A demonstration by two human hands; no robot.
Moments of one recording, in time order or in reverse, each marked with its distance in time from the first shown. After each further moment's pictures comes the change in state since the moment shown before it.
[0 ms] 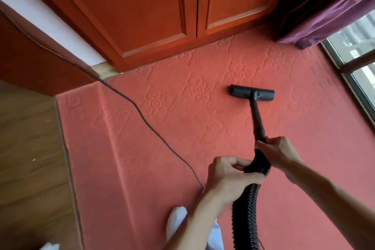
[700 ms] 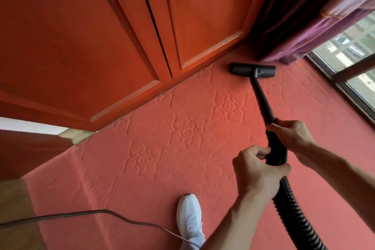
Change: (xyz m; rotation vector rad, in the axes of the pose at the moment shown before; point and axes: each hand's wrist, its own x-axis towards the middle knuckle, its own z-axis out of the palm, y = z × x) left_hand 0.165 0.170 0.033 0.136 0.035 0.160; right_hand 0.196 -0.101 -0.073 0.238 0.225 0.028
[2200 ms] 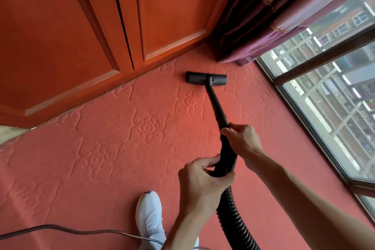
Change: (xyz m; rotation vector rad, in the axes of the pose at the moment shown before) left_hand -0.035 -0.033 -0.047 -0.035 -0.030 0.122; right_hand -0.062 -0.016 0.016 -0.062 0.022 0.030
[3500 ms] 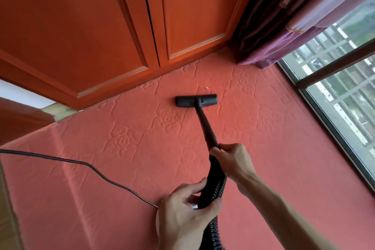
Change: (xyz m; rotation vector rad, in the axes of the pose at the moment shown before) left_hand -0.134 -0.033 0.001 -0.077 0.229 -0.067; right_hand -0.098 0.045 0.001 0.061 -0.230 -0.083
